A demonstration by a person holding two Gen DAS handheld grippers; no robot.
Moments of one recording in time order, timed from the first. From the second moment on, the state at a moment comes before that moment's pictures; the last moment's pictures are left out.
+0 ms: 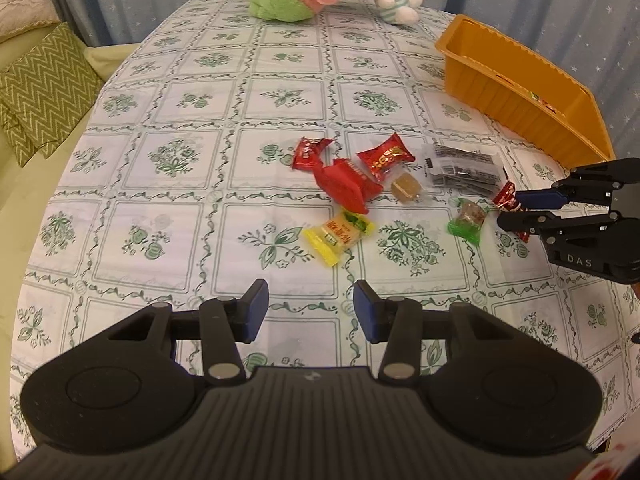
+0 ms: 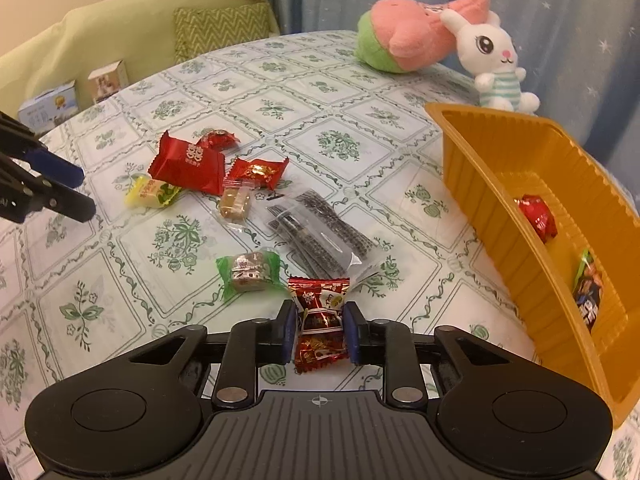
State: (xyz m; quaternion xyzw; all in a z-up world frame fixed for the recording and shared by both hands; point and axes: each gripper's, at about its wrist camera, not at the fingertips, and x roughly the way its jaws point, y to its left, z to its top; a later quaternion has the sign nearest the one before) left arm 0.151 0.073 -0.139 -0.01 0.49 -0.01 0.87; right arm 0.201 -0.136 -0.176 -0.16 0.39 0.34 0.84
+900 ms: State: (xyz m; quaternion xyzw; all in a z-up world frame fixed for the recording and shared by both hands) left arm 0.194 0.045 -0.161 0.13 0.47 -0.11 0.87; right arm 0.152 -0.192 -0.133 0.02 0.43 0.26 0.87
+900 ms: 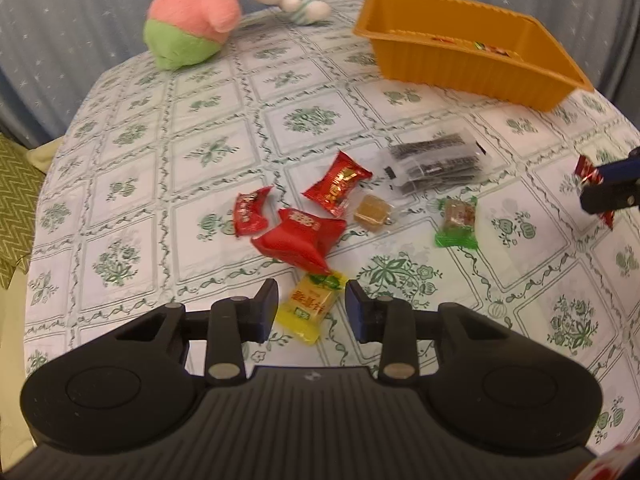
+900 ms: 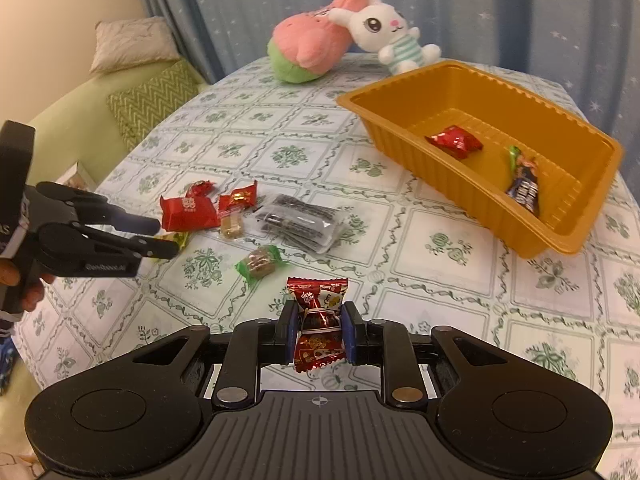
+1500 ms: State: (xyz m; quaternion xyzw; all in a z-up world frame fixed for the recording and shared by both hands) left arm 0.182 0.041 -0.160 0.07 0.48 -0.12 0.87; right arm 0.139 -0.190 -0.126 0.03 0.43 0.24 0.87
